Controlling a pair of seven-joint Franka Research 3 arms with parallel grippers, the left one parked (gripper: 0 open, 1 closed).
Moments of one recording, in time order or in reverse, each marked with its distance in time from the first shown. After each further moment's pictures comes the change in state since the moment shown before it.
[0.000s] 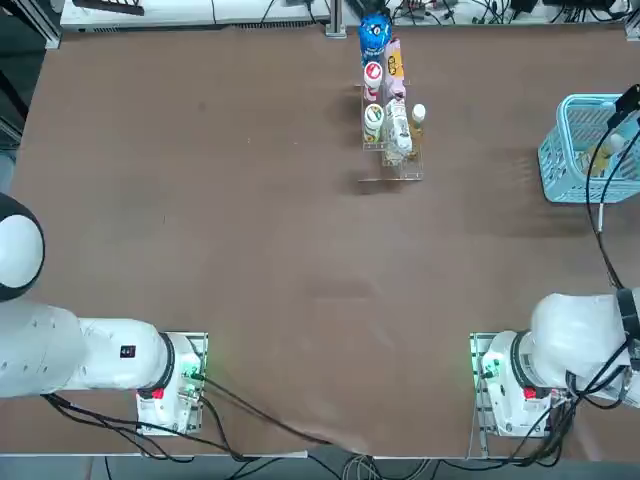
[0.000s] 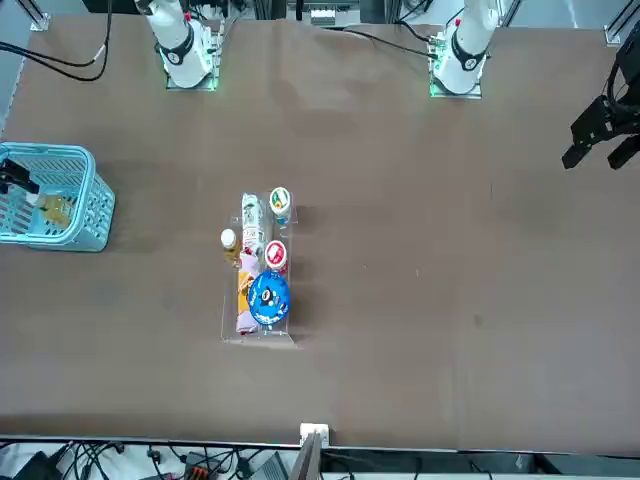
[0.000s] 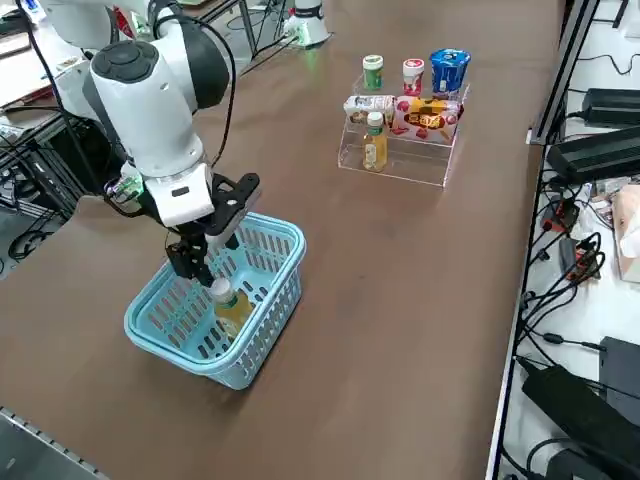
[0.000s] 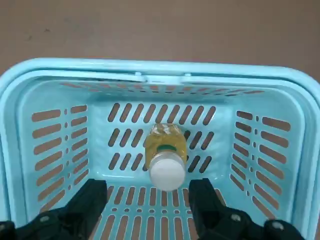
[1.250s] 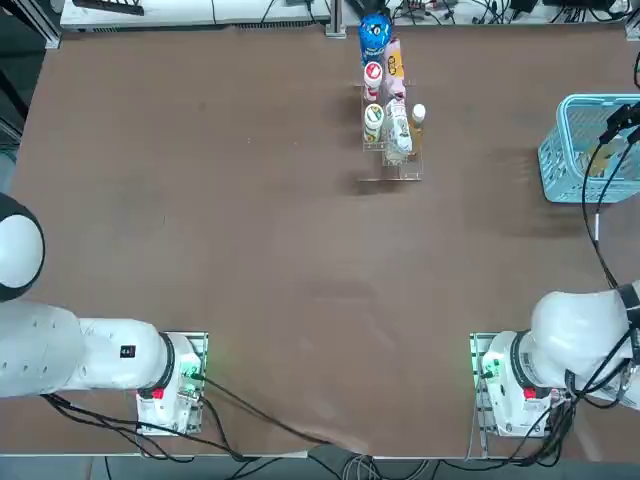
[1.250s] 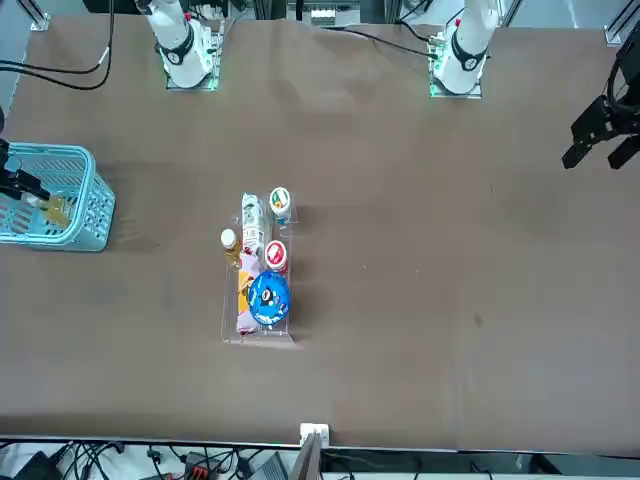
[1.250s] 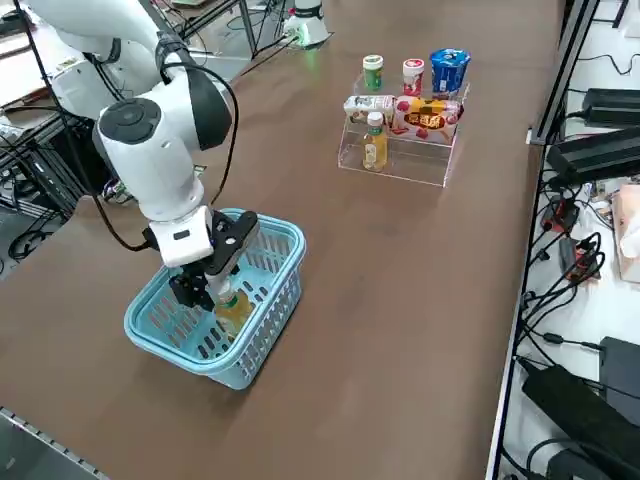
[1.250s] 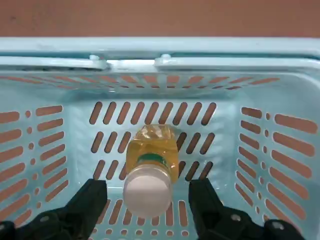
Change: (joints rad) arm -0.039 0.099 0.001 -0.010 0.032 0.083 -0.027
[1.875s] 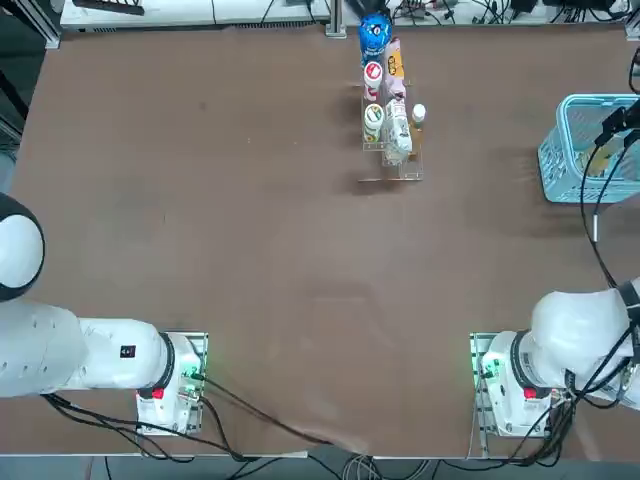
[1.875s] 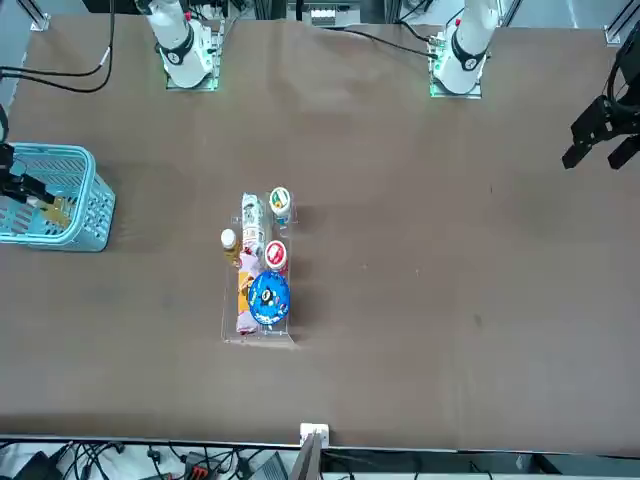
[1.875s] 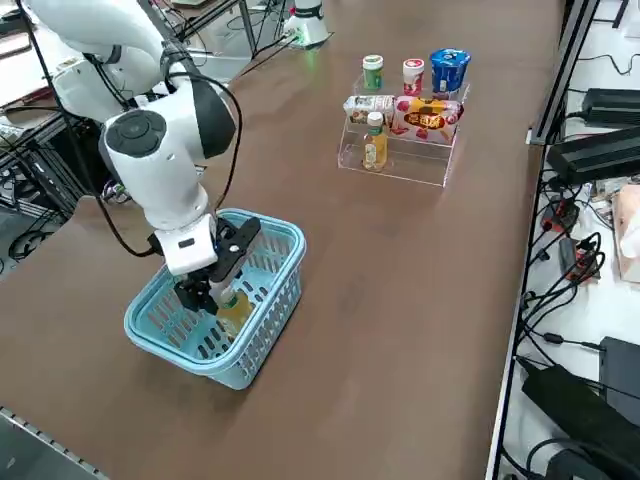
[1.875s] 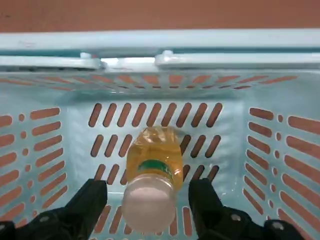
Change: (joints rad) arm 0.000 0.029 0.001 0.000 0.018 0.019 0.000
